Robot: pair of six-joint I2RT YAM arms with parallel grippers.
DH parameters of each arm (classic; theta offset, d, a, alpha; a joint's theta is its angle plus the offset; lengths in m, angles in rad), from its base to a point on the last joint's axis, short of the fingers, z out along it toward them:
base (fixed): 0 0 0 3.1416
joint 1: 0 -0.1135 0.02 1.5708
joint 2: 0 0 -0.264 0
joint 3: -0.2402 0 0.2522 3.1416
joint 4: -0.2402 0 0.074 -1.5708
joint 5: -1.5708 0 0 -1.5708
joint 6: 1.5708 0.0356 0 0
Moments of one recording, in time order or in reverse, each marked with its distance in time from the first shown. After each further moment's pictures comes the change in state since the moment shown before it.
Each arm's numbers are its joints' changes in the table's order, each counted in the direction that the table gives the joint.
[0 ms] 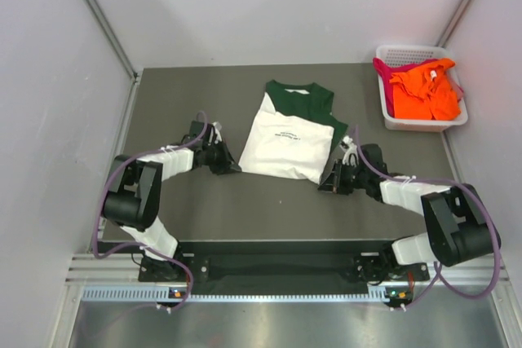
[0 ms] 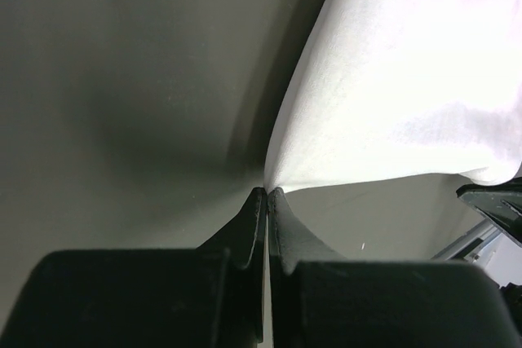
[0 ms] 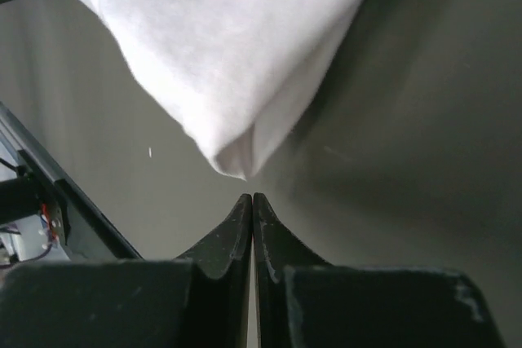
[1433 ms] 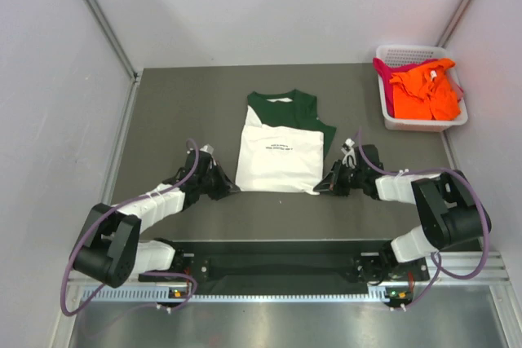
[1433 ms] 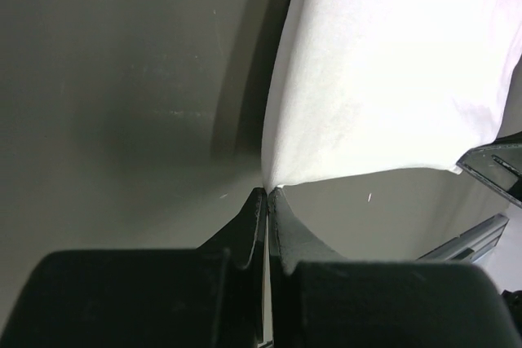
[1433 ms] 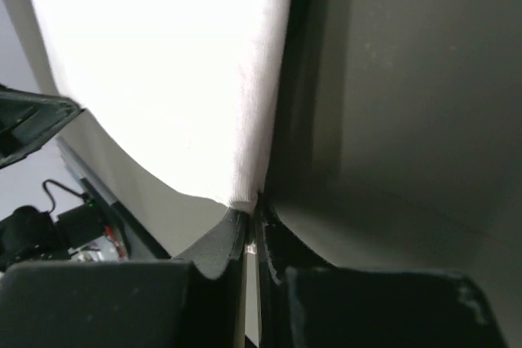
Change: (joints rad) left arm 0.134 -0.398 0.372 0.114 0.169 -0.238; right arm 0.003 0.115 -0.004 0.080 0.029 0.232
